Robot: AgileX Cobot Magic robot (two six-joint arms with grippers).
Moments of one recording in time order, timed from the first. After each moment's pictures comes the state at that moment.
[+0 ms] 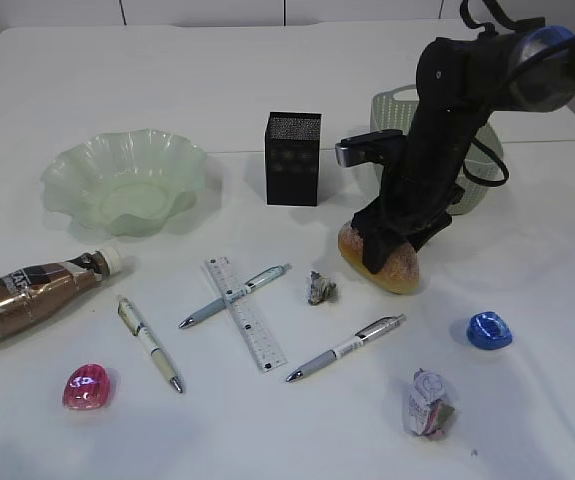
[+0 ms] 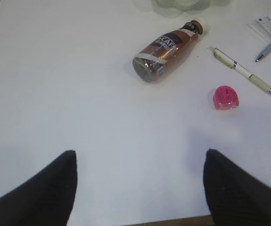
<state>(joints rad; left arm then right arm) 0.06 0.33 -0.75 -0.03 1.22 0.11 0.22 2.26 -1.77 0.16 1.09 -0.34</state>
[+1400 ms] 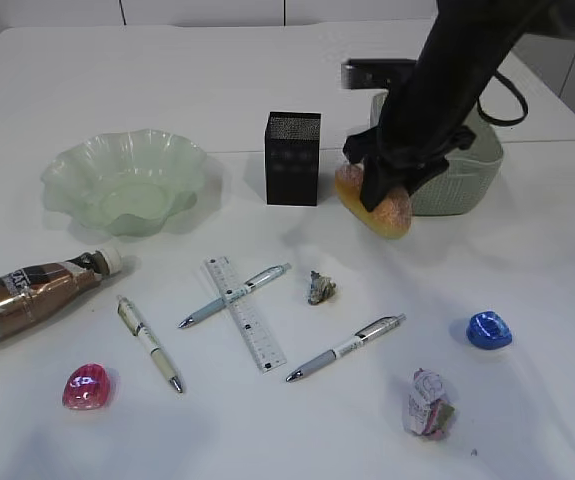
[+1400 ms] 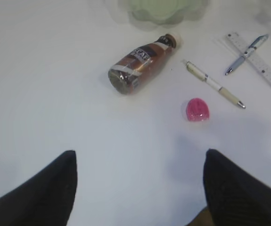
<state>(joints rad) 0.06 0.33 -0.75 -0.12 1.19 0.11 0.22 2.17 -1.89 0.22 1.22 -0.21</state>
